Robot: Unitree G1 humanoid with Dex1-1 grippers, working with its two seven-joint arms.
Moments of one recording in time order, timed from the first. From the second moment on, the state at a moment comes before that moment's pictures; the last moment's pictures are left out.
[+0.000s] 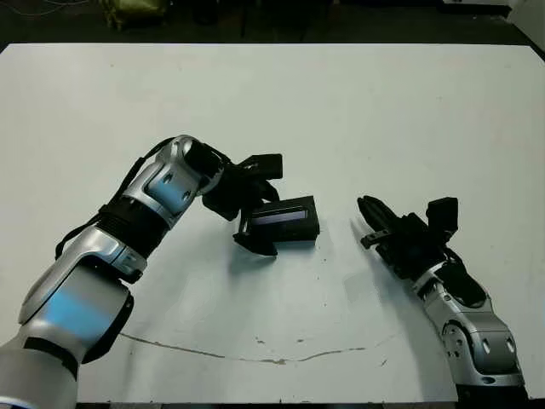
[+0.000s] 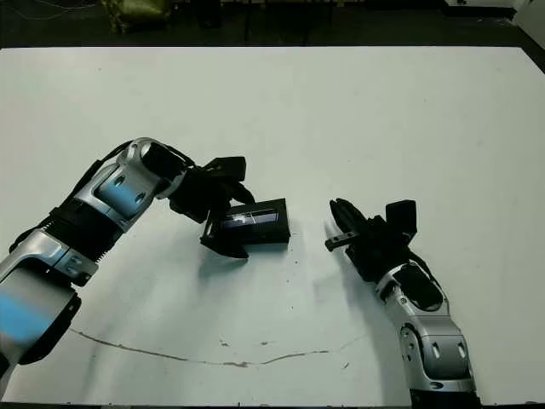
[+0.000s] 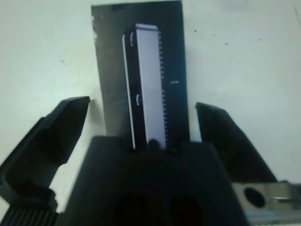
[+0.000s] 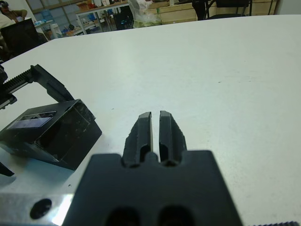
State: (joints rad) left arm -0.93 0.39 -0.53 0.54 0.08 0.30 -1.36; right arm -0.07 -0.27 -0.03 -0.16 0.32 0.32 0.36
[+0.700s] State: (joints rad) left arm -0.87 0.42 -0.35 0.38 -0.09 0.45 -1.33; right arm -0.10 -0.26 -0.12 -0.20 0.41 0.37 0.32
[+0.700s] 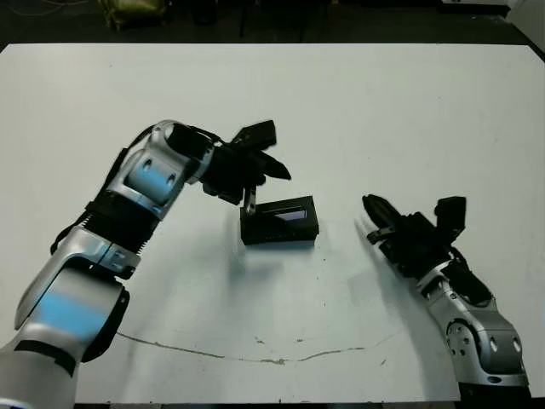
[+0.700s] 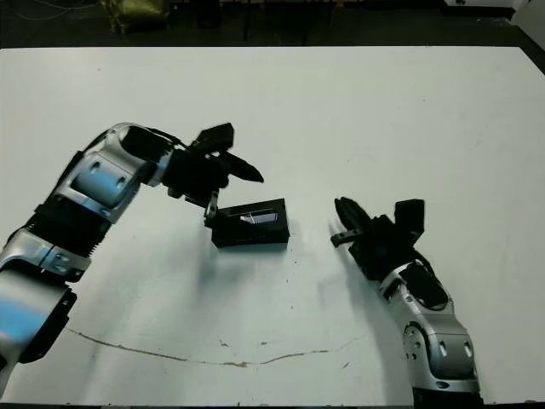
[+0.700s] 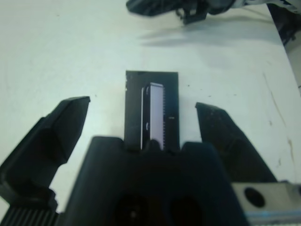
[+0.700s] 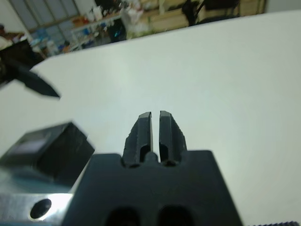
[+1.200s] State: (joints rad) left arm -0.64 0.34 -0.15 0.19 -0.37 0.52 -1.15; right arm -0.14 -0.28 -0.22 -0.21 0.49 0.37 0.32
